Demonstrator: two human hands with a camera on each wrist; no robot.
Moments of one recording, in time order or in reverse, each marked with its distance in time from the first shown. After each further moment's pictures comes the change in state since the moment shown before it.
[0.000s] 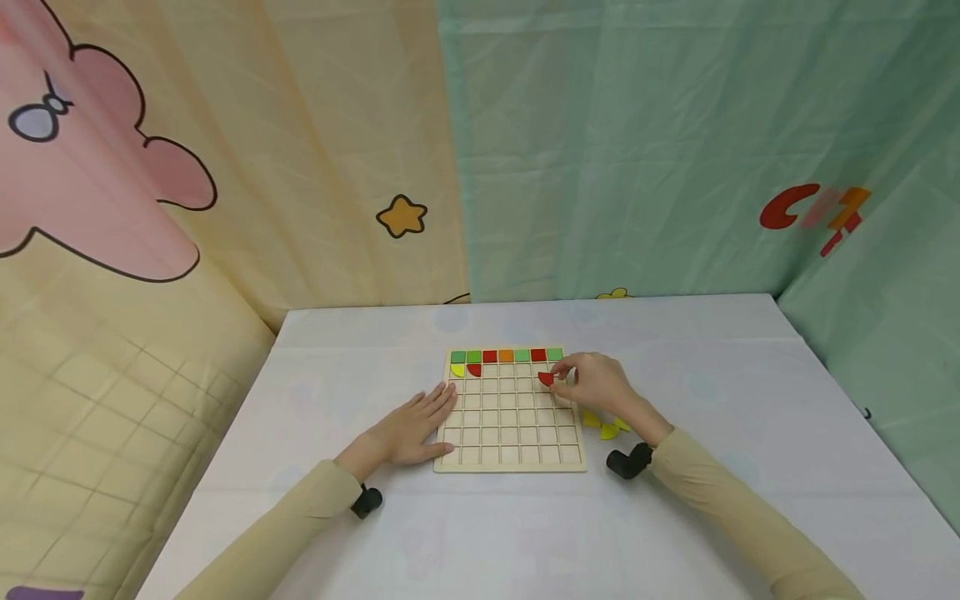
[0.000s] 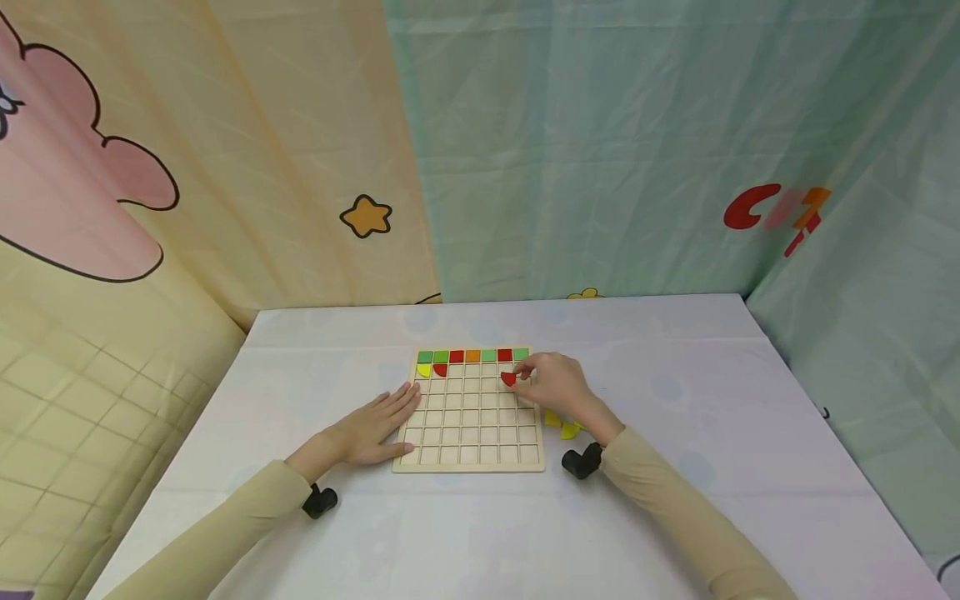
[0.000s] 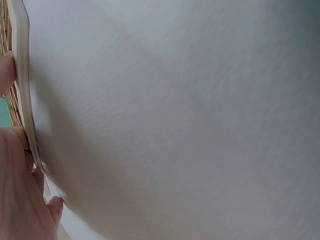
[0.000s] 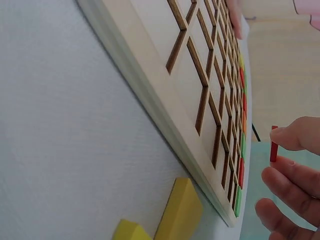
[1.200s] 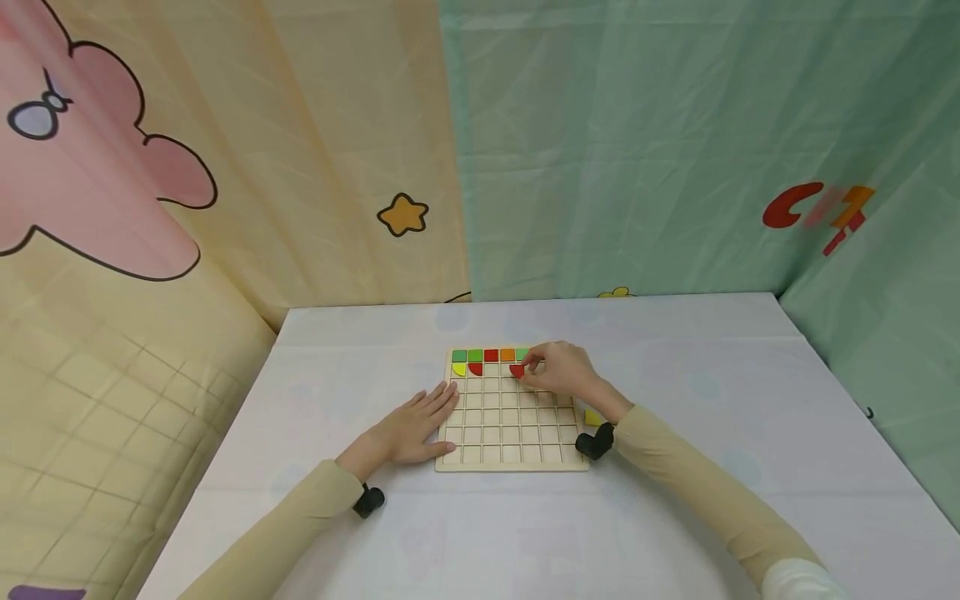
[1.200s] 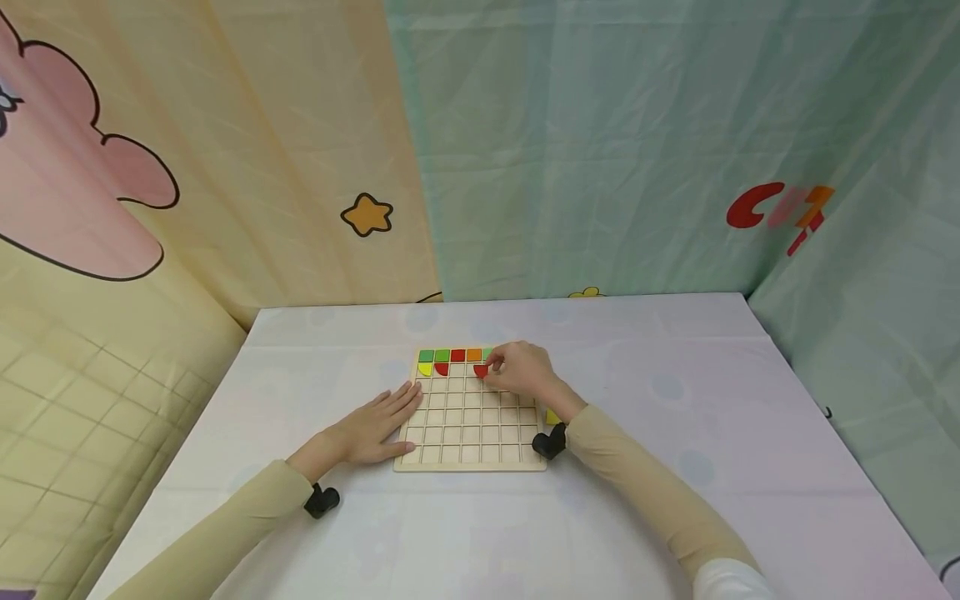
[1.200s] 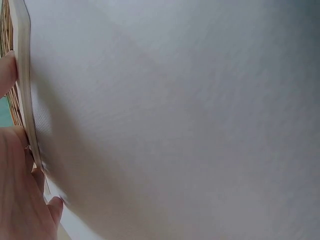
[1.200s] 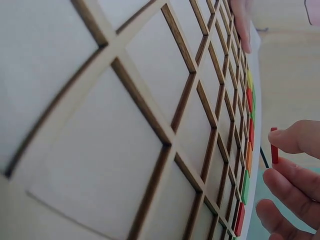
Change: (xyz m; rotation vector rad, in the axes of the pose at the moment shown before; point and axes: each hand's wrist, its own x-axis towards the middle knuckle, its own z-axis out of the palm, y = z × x) left_hand -0.002 0.002 -0.004 -0.002 -0.010 -0.006; right_hand 0.039 -0.026 0.018 0.005 -0.022 -0.056
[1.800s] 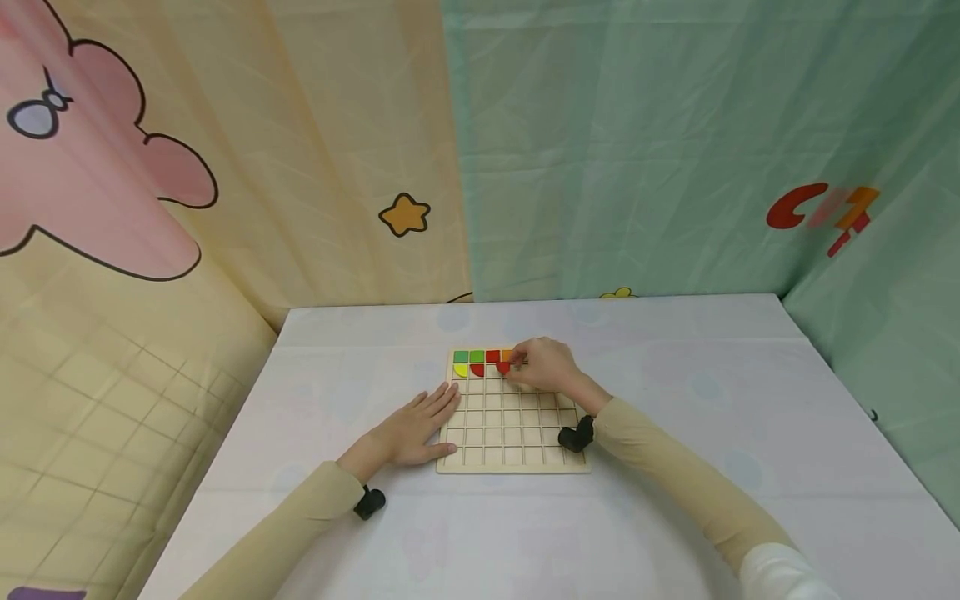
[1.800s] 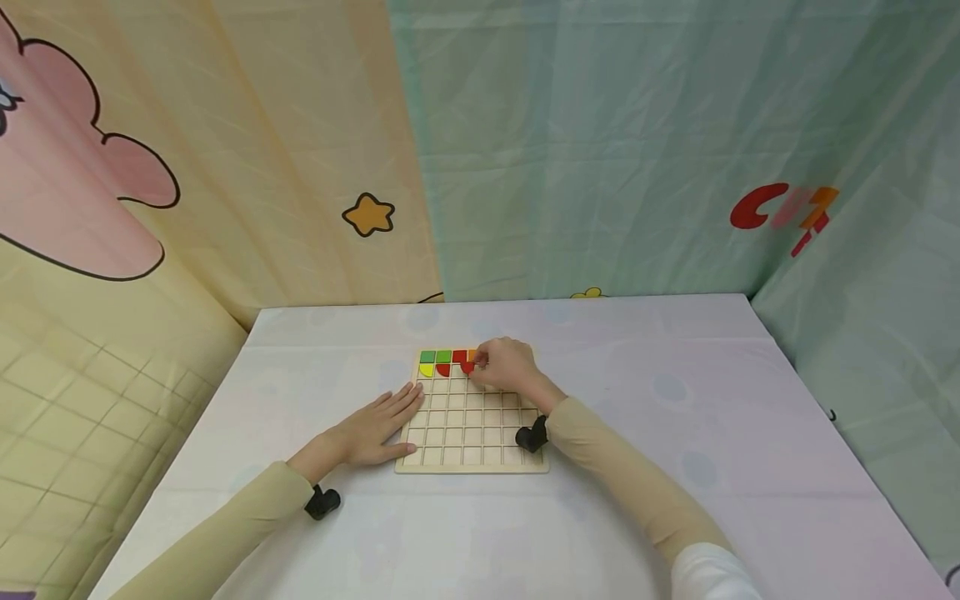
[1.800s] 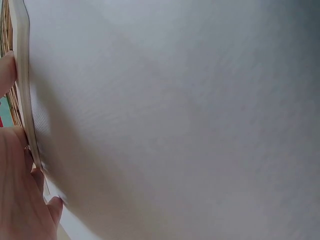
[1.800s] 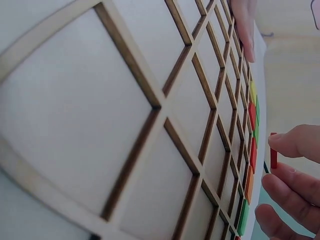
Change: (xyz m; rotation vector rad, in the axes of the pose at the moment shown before) left_hand -0.001 -0.001 0.000 -0.016 0.011 0.011; right_hand 0.023 -0.014 0.012 -0.025 -0.016 -0.020
